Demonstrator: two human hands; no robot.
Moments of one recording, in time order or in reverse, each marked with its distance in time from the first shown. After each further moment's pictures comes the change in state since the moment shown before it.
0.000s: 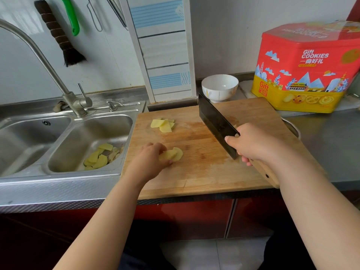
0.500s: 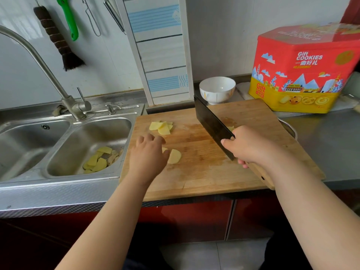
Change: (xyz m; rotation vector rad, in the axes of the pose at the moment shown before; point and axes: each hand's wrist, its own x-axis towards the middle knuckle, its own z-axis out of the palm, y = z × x) left_hand 0.001 0.024 -0.009 0.309 0.184 0.034; right_hand -0.007 -0.003 0.002 -0.049 0.003 0.007
